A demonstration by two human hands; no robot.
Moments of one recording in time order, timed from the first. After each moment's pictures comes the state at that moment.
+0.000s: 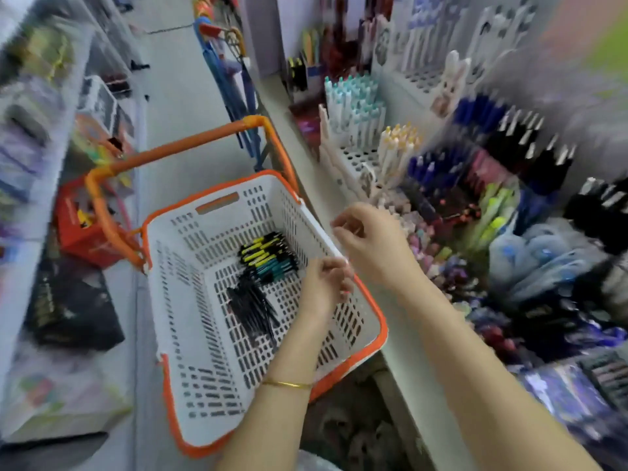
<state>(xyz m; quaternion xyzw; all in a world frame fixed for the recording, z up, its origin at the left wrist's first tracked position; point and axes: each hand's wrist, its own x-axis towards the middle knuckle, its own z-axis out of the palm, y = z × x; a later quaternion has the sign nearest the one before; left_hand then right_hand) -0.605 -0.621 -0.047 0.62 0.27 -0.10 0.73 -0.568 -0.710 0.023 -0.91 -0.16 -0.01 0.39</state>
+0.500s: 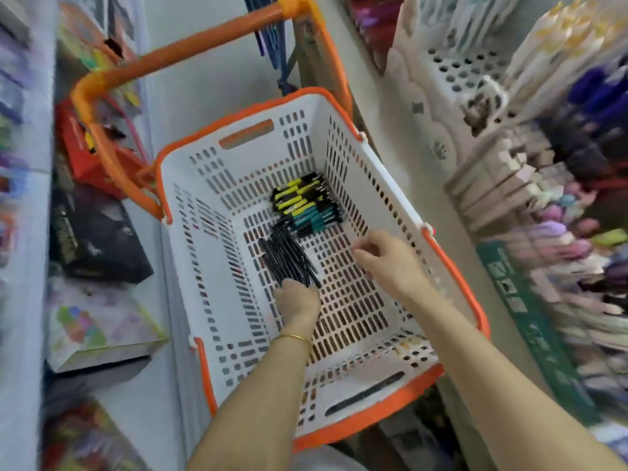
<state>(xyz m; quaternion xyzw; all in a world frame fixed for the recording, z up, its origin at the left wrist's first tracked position) -0.623 -0.504 -0.237 0.77 0.51 -0.23 0.33 -0.562 -0.636 -0.122 -0.88 -0.05 0.25 0.40</state>
